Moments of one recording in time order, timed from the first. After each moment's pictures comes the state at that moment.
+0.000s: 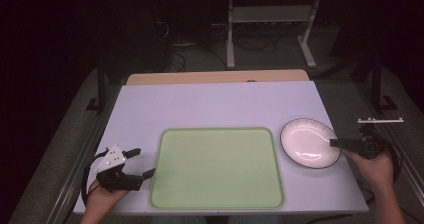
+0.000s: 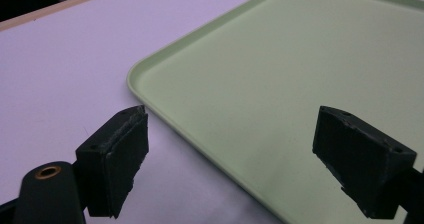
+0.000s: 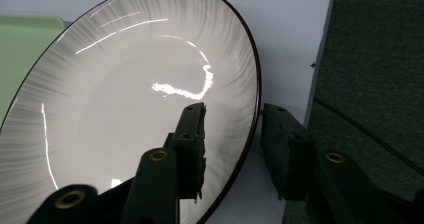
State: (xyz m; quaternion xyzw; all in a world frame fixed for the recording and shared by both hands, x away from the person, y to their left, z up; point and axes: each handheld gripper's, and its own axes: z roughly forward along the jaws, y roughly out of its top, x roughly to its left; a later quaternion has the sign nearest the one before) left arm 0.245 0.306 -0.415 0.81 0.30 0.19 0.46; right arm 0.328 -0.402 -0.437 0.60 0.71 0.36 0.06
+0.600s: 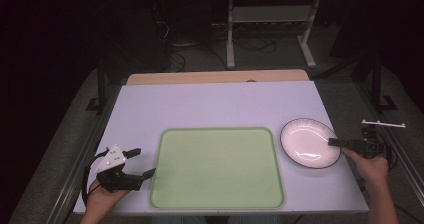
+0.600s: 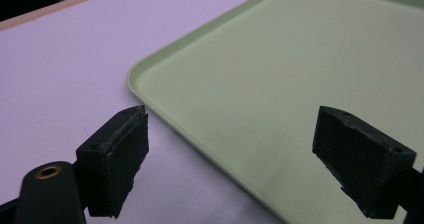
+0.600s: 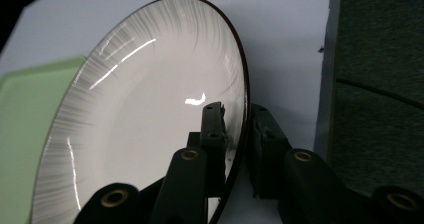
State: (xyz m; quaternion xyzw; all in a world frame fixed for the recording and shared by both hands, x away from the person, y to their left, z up) left arm 0.246 0.305 -0.415 0.82 0.30 0.19 0.46; right arm 0.333 -0.415 -0.459 0.65 0.63 0.43 -0.02
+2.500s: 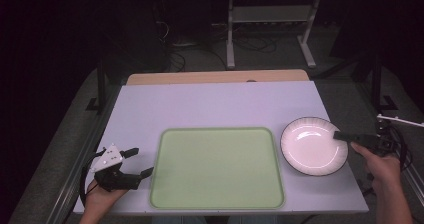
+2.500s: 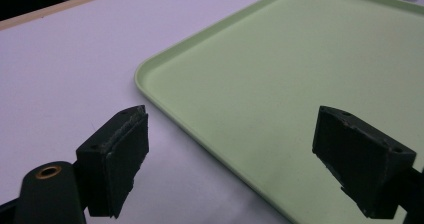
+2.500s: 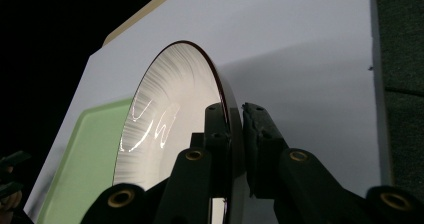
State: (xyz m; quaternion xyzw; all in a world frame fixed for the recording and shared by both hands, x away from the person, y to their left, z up) left arm 0.246 0.312 -0.415 0.81 0.32 0.19 0.46; right arm 0.310 -0.407 -0.407 0.65 0.58 0.48 -0.04
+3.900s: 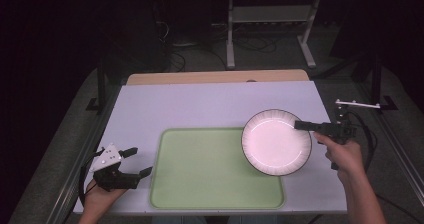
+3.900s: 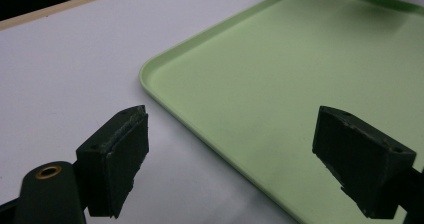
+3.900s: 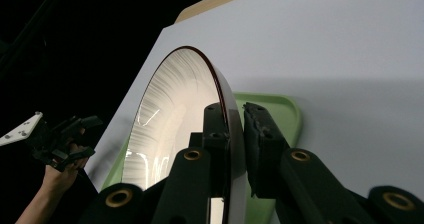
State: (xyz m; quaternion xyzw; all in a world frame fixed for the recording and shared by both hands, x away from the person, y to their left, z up) left arm 0.247 0.314 -0.415 0.81 0.32 0.19 0.46; right arm 0.330 -0.298 -0.365 0.55 0.64 0.52 -0.08
